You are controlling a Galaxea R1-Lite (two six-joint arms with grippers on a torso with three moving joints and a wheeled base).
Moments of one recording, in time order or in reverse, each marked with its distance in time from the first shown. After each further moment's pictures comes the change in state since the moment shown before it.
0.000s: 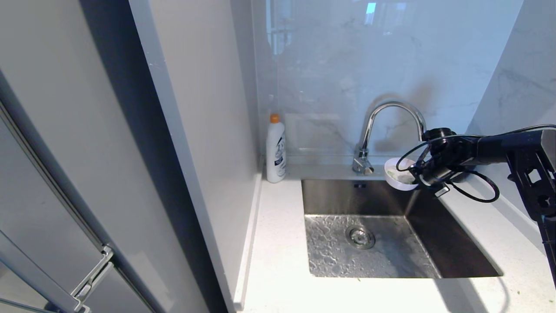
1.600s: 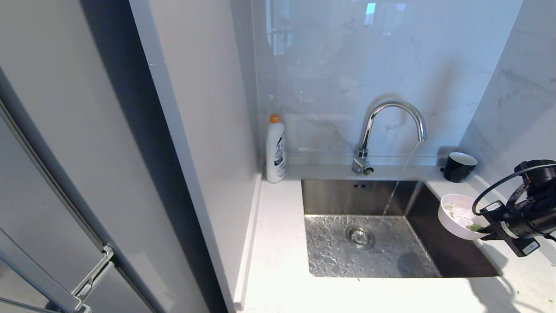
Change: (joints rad) left arm 0.000 0.000 0.000 0.000 0.000 -0.001; right arm -0.273 -0.556 0.974 -0.285 0.177 -0.174
